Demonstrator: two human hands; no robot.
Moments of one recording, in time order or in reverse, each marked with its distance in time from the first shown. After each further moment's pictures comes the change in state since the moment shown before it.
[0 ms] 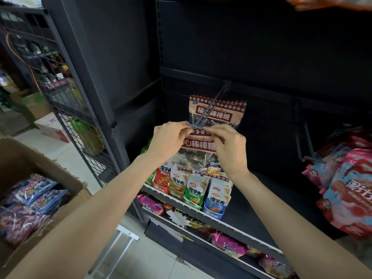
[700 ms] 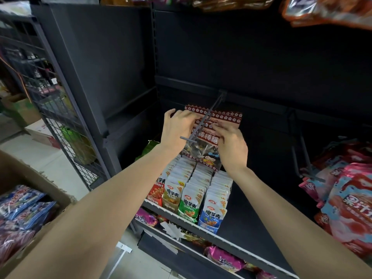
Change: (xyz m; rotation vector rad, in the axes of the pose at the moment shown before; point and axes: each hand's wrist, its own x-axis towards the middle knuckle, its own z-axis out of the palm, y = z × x) left_hand 0.069 0.007 0.029 0.184 0.250 0.203; right_hand 0.041 0.040 0.005 -0.370 -0.033 0.101
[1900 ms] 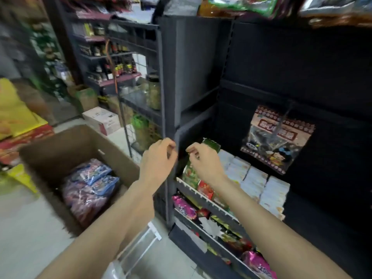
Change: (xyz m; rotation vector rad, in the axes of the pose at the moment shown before) left_hand -0.181 -0.134 -0.115 -0.099 0.024 -0.492; right_hand -0.076 -0.191 0.092 0.193 -0.510 -0.160
